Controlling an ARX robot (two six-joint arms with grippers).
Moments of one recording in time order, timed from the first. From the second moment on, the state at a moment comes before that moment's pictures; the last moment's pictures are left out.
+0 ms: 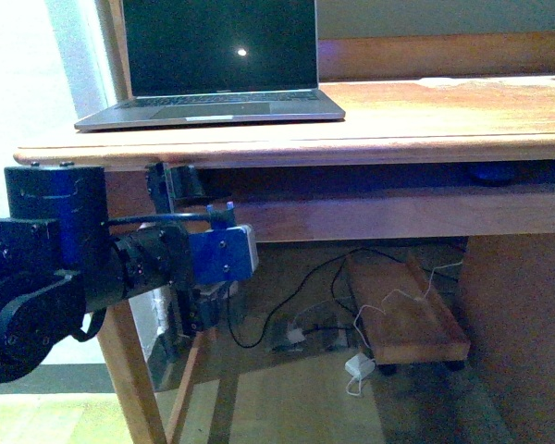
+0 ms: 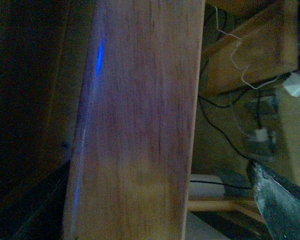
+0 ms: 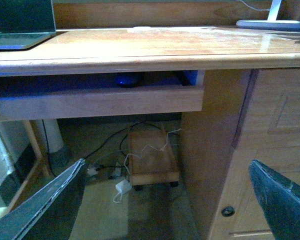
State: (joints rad) left arm -0.23 2.24 1.13 0.81 0.43 1.40; right arm 0.00 0.00 0.02 0.00 0.00 0.00
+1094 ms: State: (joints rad) left arm -0.41 1.19 0.62 0.27 0.18 -0.16; right arm 0.00 0.00 0.02 0.00 0.00 0.00
